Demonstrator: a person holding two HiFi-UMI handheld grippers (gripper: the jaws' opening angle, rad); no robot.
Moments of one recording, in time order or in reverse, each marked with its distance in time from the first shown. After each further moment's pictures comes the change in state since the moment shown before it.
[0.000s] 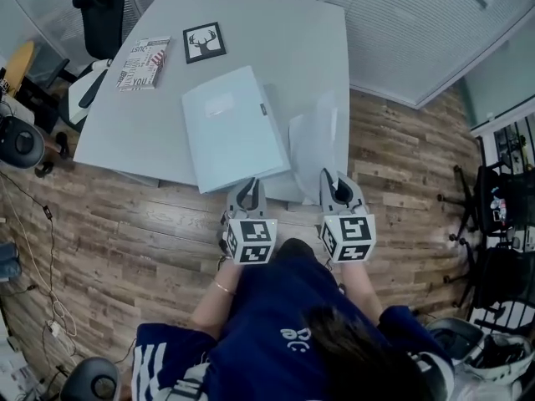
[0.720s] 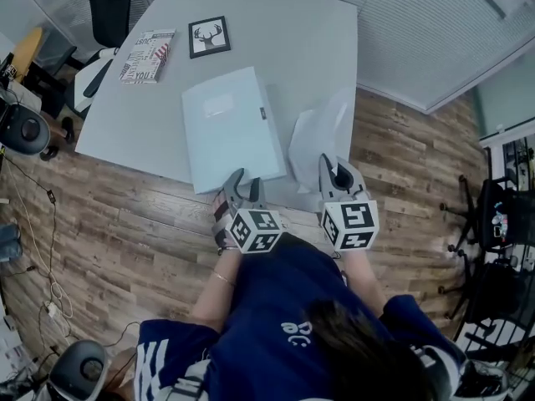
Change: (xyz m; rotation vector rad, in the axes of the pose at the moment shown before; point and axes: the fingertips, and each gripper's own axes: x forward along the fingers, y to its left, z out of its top) left arm 0.040 0.005 -0.006 0.218 0.179 0.155; right arm 0.039 -0.030 0.029 -0.010 -0.015 0.104
